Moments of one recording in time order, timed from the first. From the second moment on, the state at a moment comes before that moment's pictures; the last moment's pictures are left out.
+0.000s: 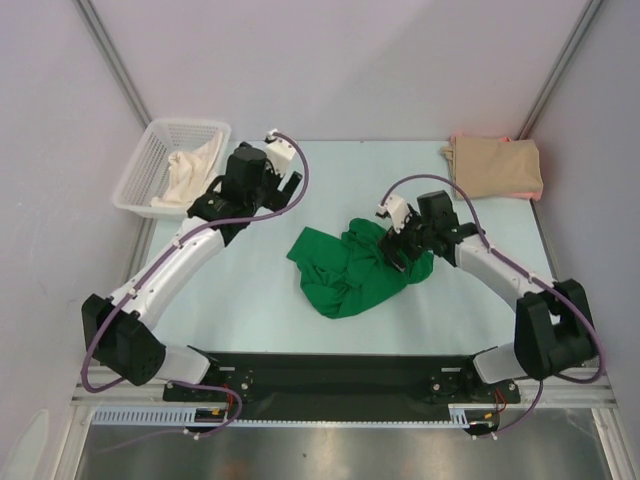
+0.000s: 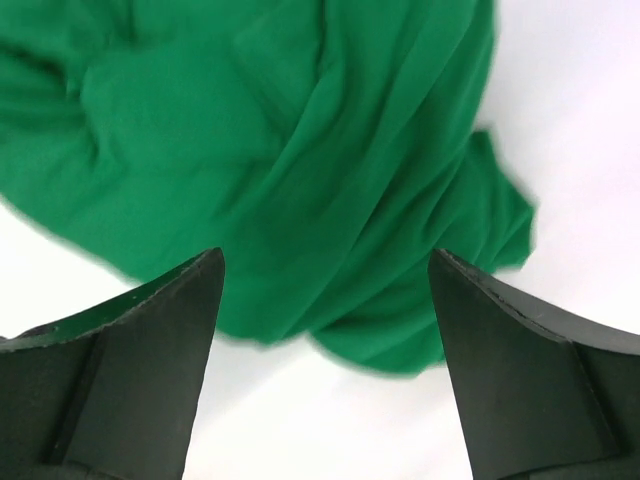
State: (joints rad) left arm -0.49 1.39 1.32 -0.40 -0.29 0.29; right arm 0.36 1.38 0.89 -0.36 -0.37 -0.48
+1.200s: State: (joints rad) left arm -0.21 1.41 1.33 -0.47 -0.07 0.00; right arm 0.46 1.79 1.73 -0.47 -0.39 -0.48
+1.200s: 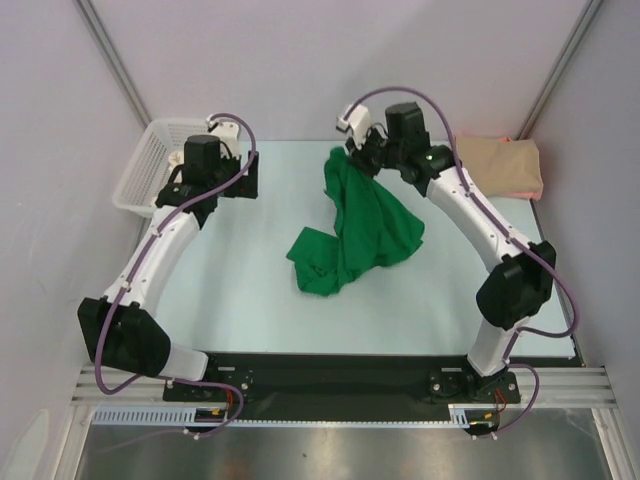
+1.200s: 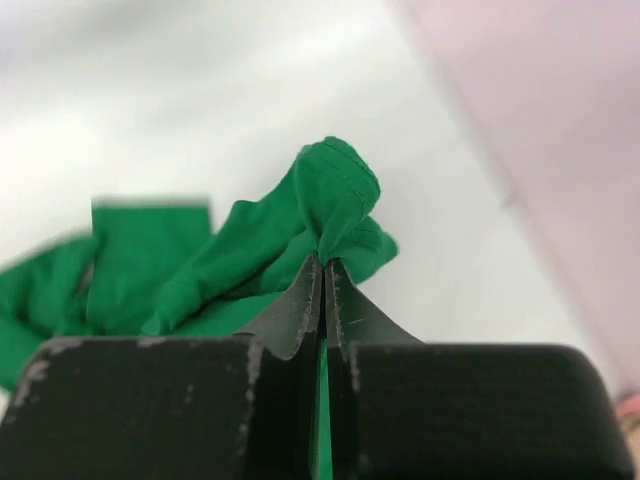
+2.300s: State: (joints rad) left arm -0.27 1.47 1.30 -0.47 0.00 0.04; right arm 0.52 1.32 1.25 -0.46 -0.20 -0.53
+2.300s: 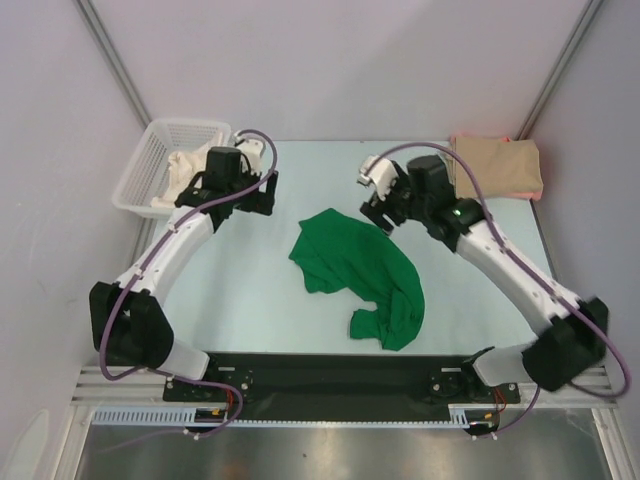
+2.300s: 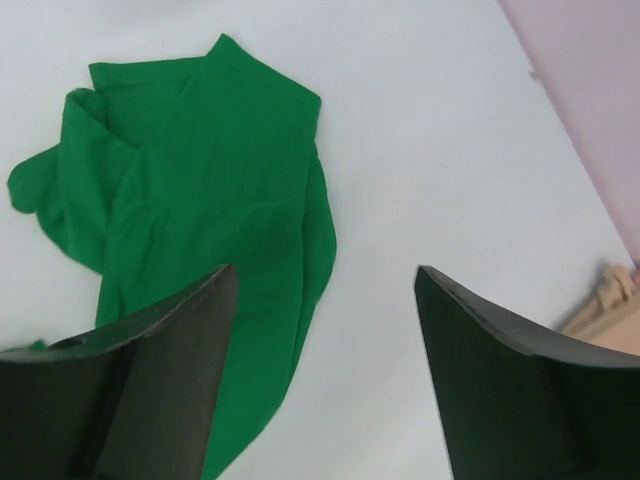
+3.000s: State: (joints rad) left arm -0.17 1.35 1.08 -0.49 0.03 0.06; right arm 0.58 2.26 1.88 -0.32 -0.40 -0.43
